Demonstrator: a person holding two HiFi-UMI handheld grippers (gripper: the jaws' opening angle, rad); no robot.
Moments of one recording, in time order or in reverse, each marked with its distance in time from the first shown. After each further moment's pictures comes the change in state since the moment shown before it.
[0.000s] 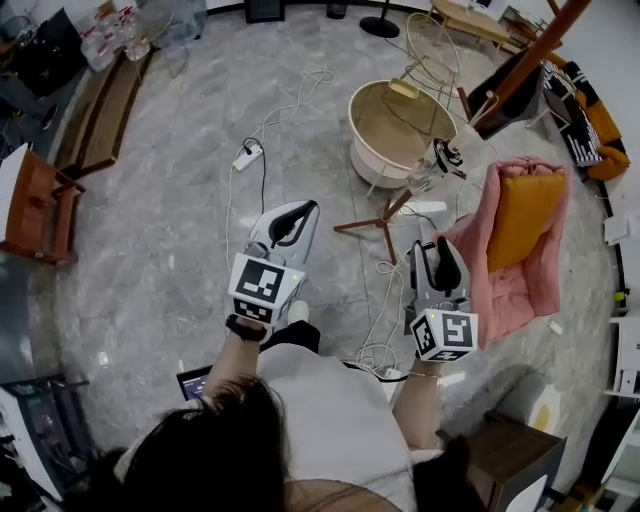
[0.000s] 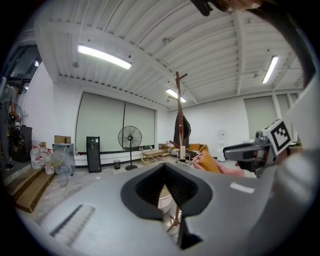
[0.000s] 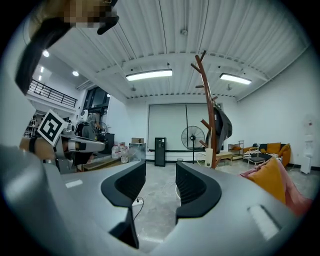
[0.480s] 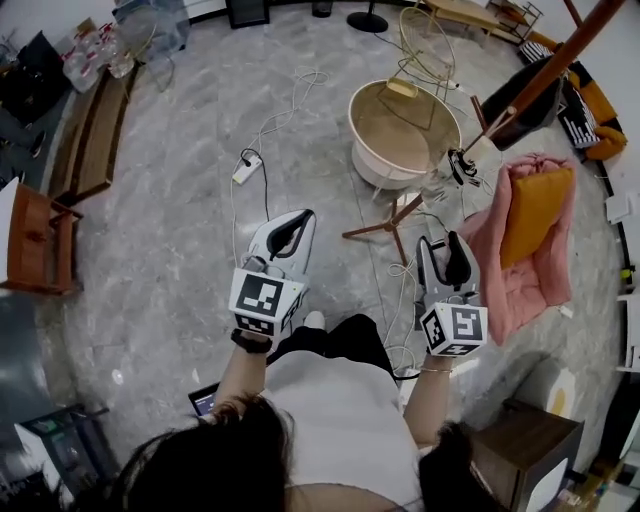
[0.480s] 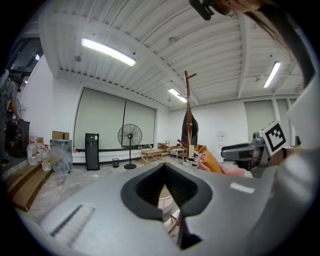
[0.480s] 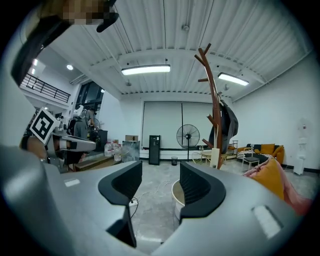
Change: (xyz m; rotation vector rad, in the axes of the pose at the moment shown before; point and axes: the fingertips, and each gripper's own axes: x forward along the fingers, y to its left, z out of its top) left arm 0.017 0.071 -0.009 -0.038 -0.010 -0.033; right arm 0.067 0.016 0.000 -0.011 0.025 -0.077
